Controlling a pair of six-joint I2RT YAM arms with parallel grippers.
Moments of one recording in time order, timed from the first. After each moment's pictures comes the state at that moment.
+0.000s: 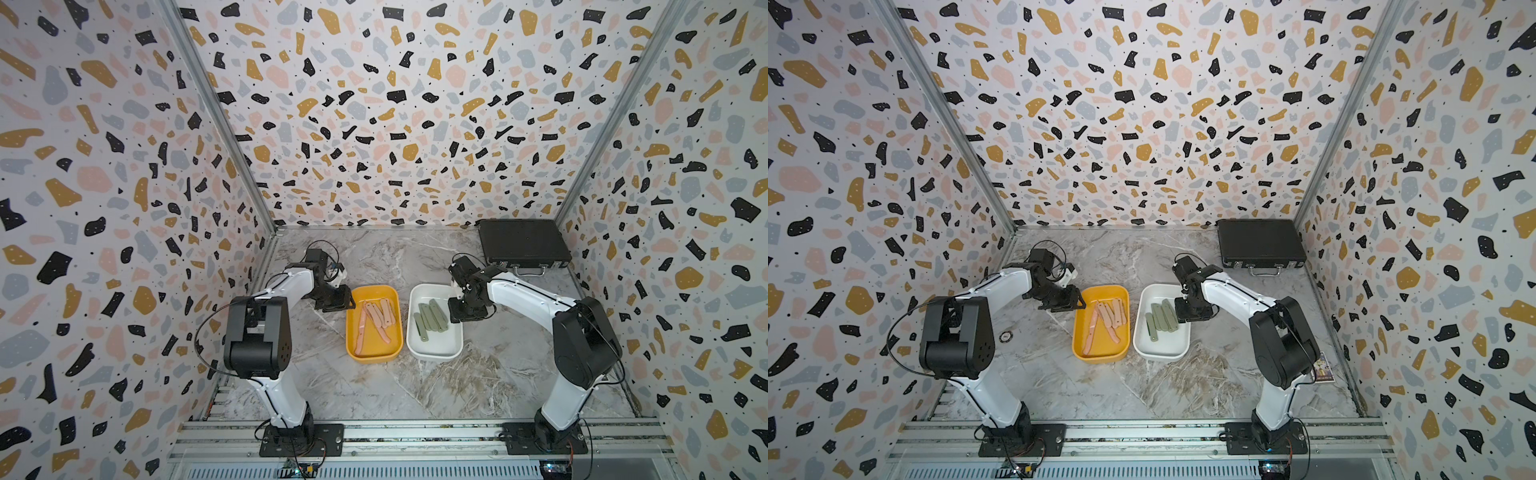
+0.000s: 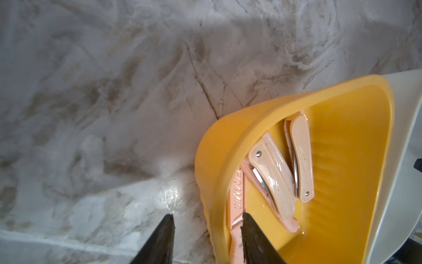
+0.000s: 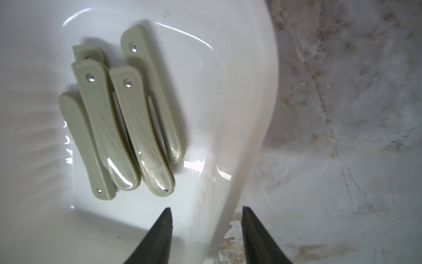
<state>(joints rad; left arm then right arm) -0.05 1.79 1.20 -0.77 0.44 0.01 0.54 1.78 1.28 -0.89 -0.06 0.36</state>
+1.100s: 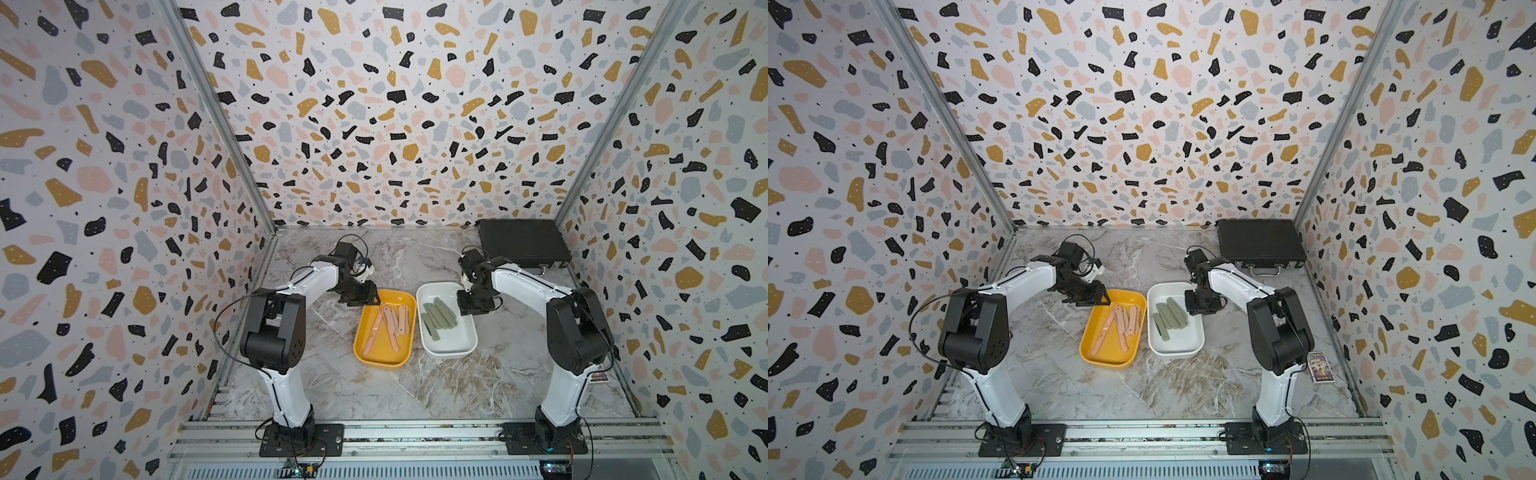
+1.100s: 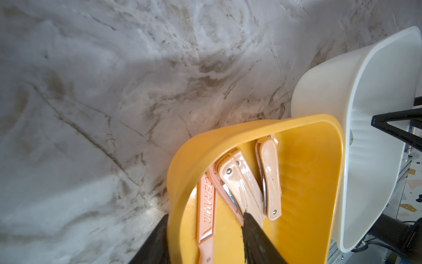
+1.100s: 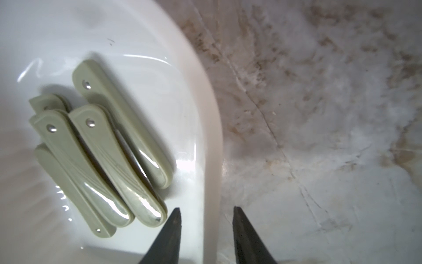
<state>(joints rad) -0.23 1.85 1.32 -0.78 0.47 -0.06 0.44 1.85 1.36 -0.93 -0.06 0.32</state>
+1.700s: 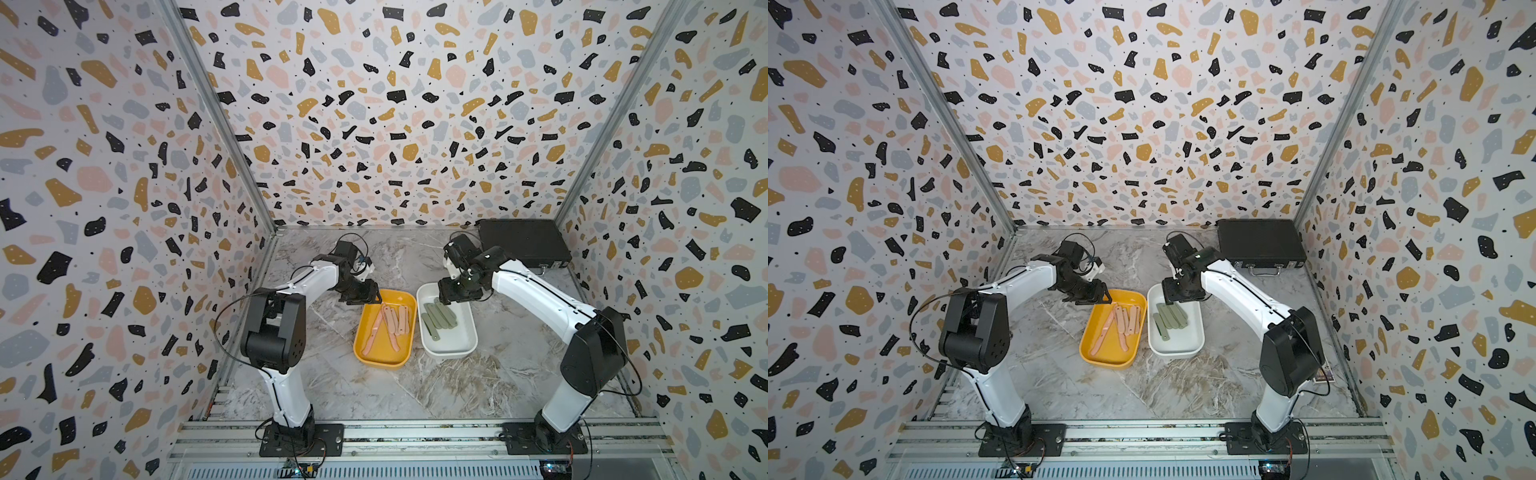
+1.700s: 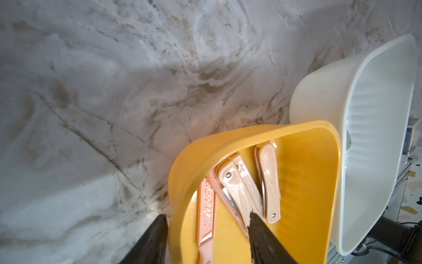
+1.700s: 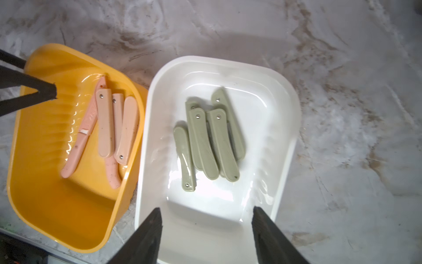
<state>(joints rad) -0.22 1.86 1.32 -0.77 0.46 -0.07 0.63 1.74 1.56 -1.03 -0.03 0.36</state>
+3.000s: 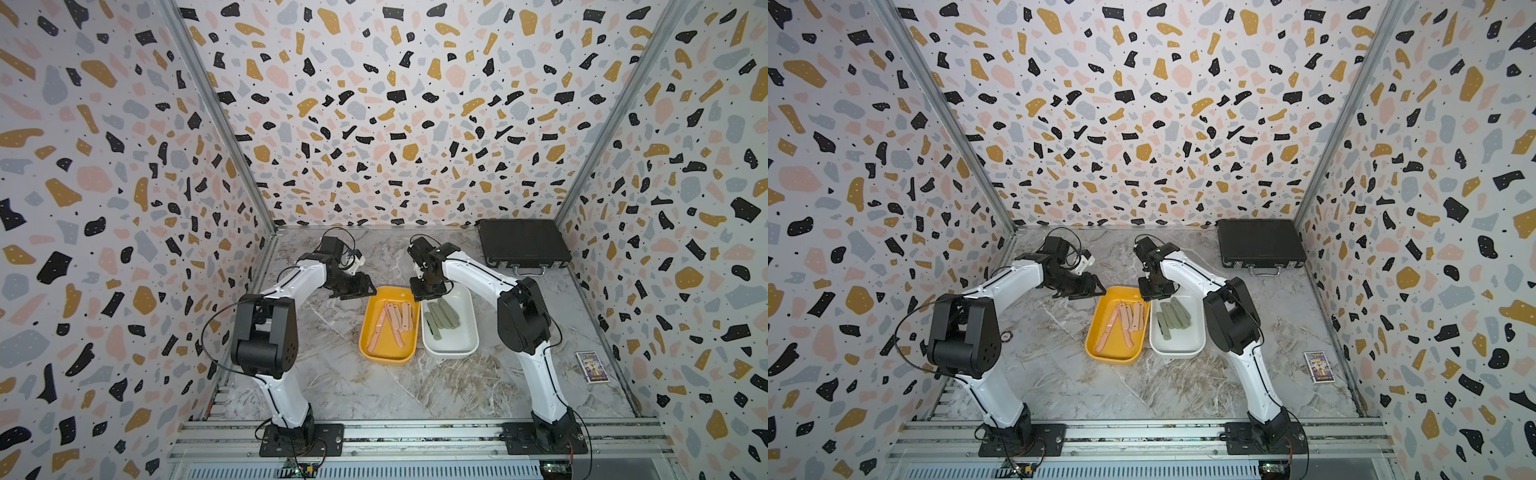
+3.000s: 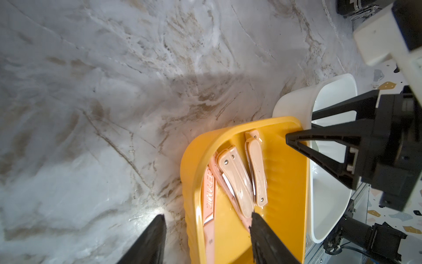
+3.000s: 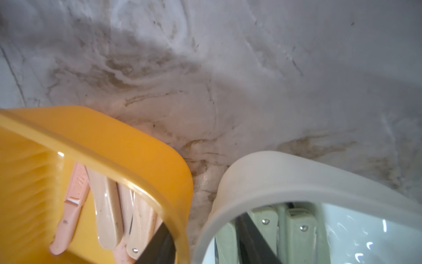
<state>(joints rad) -0.15 1.80 1.31 -0.75 0.56 -0.07 0.66 2.24 1.95 -1.04 -0.08 0.39</state>
